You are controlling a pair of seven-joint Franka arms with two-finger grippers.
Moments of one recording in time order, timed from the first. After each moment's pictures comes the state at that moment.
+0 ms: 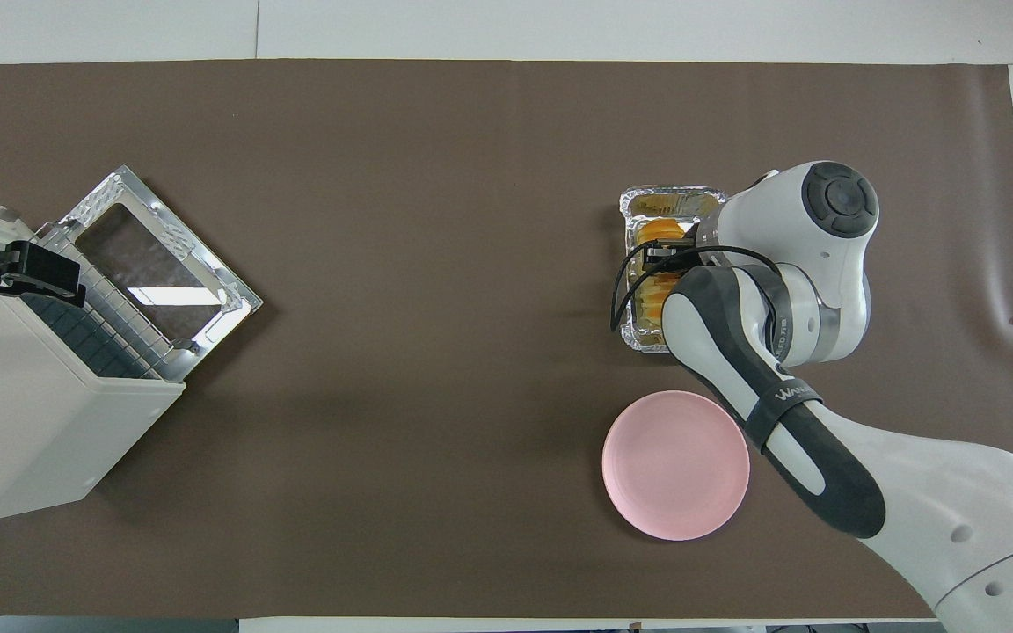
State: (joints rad) left arm -0.02 0.01 -0.02 -1.61 0.01 1.49 -0.01; right arm 0.26 0.35 -0.03 -1.93 0.22 2.35 0.16
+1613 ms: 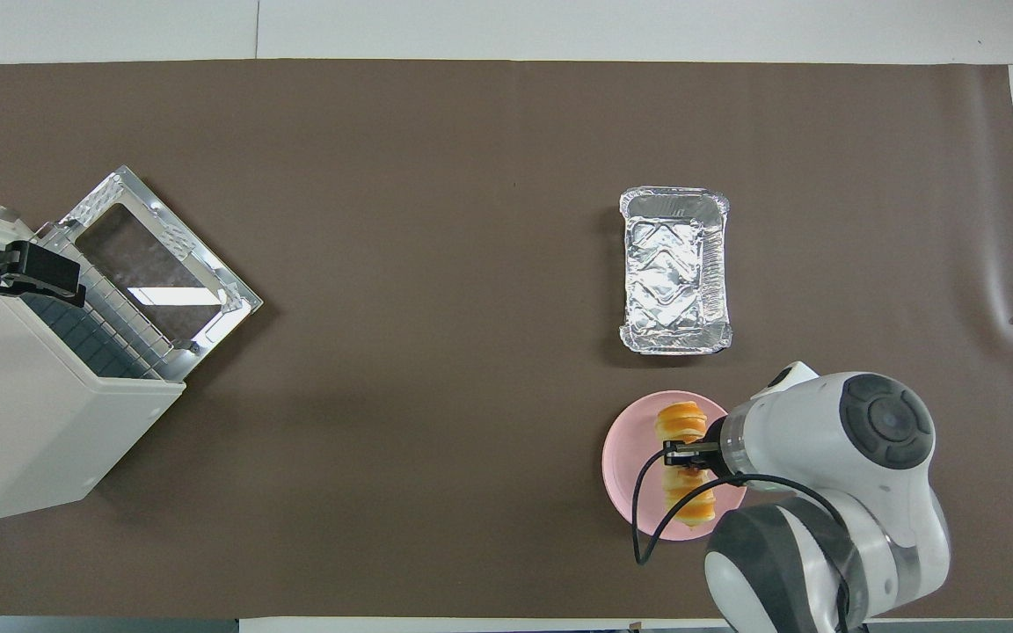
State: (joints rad) left arm -0.02 0.01 -0.02 -1.61 0.01 1.49 -0.01; right arm 0.37 -0.26 0.00 -2.54 0.22 2.16 0.28
